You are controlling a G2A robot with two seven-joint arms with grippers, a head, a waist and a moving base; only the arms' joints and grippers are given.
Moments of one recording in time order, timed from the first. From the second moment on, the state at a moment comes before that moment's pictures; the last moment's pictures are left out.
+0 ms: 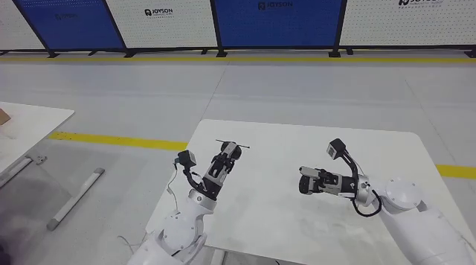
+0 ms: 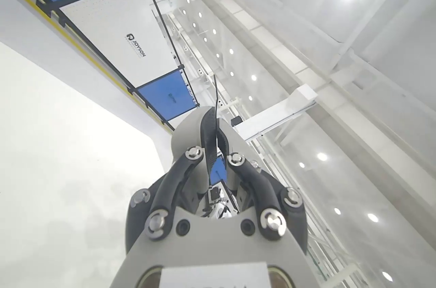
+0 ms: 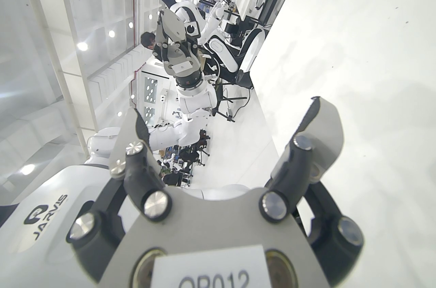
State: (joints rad) left arm 1.61 -1.14 -1.25 -1.84 -0.18 -0.34 0.13; right arm -0.90 -1.12 0.88 -1.16 0.54 -0.28 1.10
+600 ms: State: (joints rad) left arm 1.57 -1.15 -1.24 -1.82 -0.20 -0.27 0.11; right arm -0.90 -1.12 0.88 -1.16 0.54 -0.28 1.10
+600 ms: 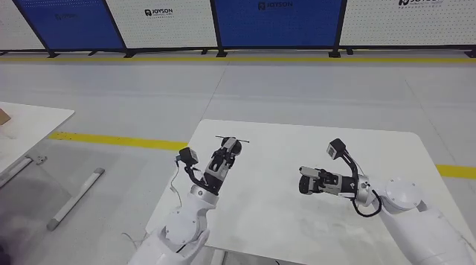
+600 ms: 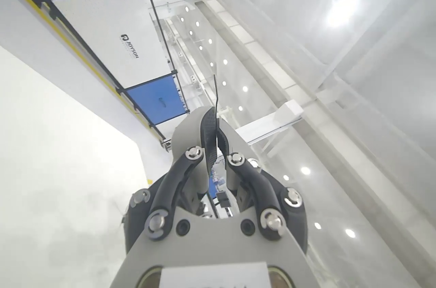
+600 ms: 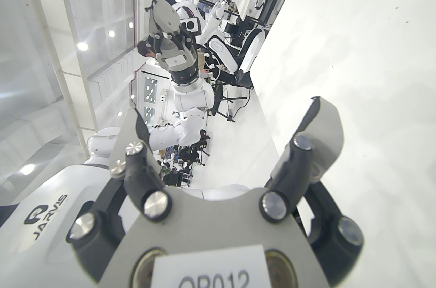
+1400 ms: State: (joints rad) left arm 1.49 -1.18 -1.12 -1.57 0.14 -0.30 0.20; right arm -0.90 -1.12 0.88 -1.16 0.54 -0.28 1.10
